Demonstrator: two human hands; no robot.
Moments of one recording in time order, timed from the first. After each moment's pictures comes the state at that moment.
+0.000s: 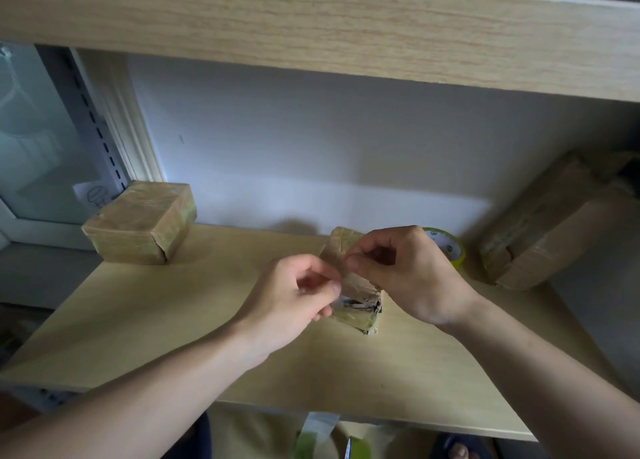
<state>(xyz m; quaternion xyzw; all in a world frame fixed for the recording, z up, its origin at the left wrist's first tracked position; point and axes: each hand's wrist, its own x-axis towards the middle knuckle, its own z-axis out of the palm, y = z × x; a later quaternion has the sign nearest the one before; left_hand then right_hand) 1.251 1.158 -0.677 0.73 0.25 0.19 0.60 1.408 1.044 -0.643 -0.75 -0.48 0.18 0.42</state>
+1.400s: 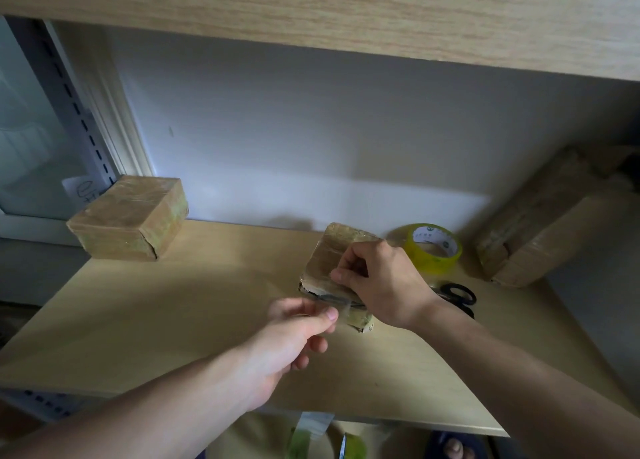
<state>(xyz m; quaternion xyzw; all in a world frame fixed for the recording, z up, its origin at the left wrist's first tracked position) 1.253 1.137 -0.713 0.55 0.40 0.11 0.72 1.416 1.065 -0.682 -0.81 -0.49 0.11 0.29</state>
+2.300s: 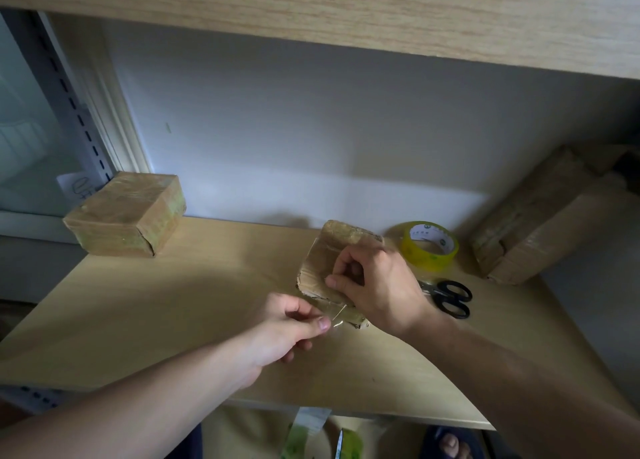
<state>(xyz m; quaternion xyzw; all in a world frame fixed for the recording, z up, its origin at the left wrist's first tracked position) 1.250 1.155 -0.723 0.68 0.39 0.07 0.62 1.417 1.061 -0.703 -0.78 -0.54 0.01 0.32</state>
